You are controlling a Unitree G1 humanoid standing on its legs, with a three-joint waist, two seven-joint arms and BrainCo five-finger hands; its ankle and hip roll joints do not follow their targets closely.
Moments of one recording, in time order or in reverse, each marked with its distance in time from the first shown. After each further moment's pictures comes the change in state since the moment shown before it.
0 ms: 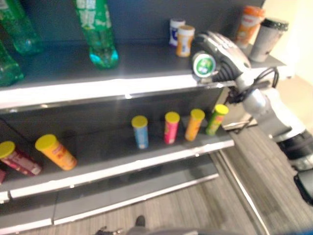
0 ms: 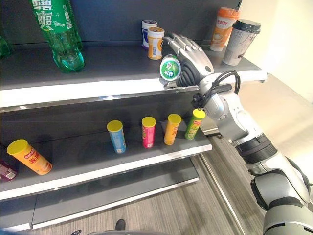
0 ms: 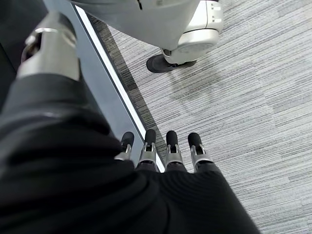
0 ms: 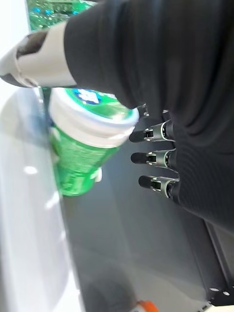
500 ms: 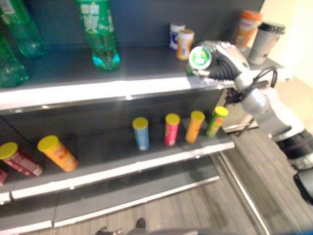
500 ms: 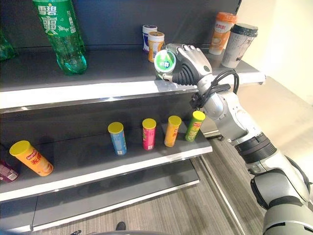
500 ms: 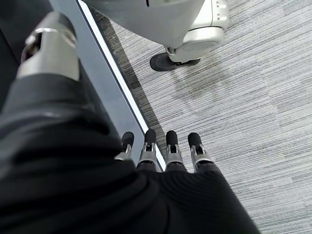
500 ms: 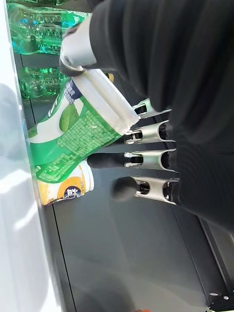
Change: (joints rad) left arm 0.003 0.000 0.000 0.000 0.000 0.000 0.000; right arm -0.012 0.000 0.002 0.015 0.039 -0.006 0.002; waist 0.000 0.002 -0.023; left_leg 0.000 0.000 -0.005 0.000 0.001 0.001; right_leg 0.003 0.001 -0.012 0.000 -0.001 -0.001
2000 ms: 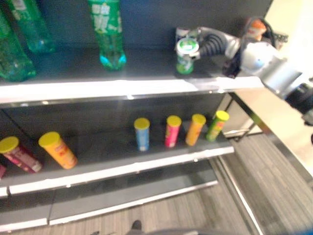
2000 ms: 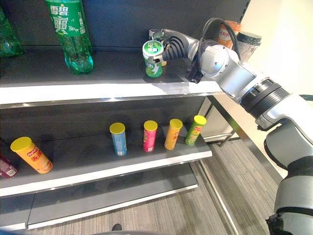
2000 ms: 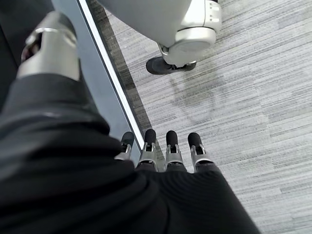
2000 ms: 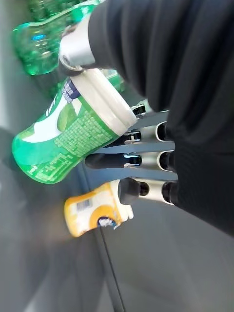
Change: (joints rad) left arm 0.016 0.073 -0.039 0.022 -0.088 -0.008 -0.081; right arm -0.616 -0.106 0.618 0.356 0.669 0.003 0.272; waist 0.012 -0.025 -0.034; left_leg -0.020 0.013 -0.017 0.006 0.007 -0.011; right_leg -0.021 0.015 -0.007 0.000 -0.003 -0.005
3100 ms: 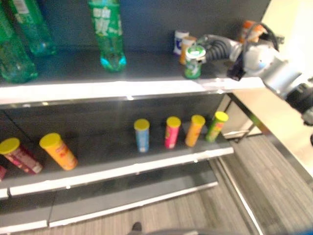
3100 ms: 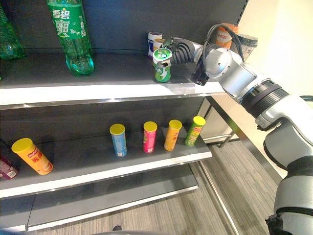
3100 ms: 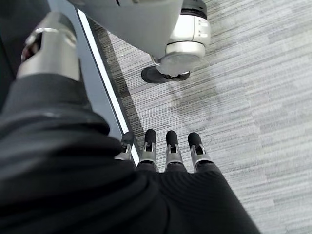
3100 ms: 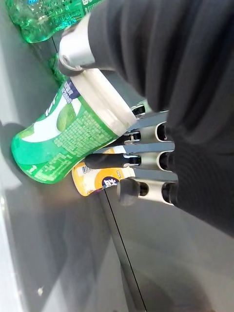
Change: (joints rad) left arm 0.038 -0.002 0.000 0.000 -0.031 0.005 -0.056; right arm 0.001 0.007 0.009 0.100 0.037 0.046 0.051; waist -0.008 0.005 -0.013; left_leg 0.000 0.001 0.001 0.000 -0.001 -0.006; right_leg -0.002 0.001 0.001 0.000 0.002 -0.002
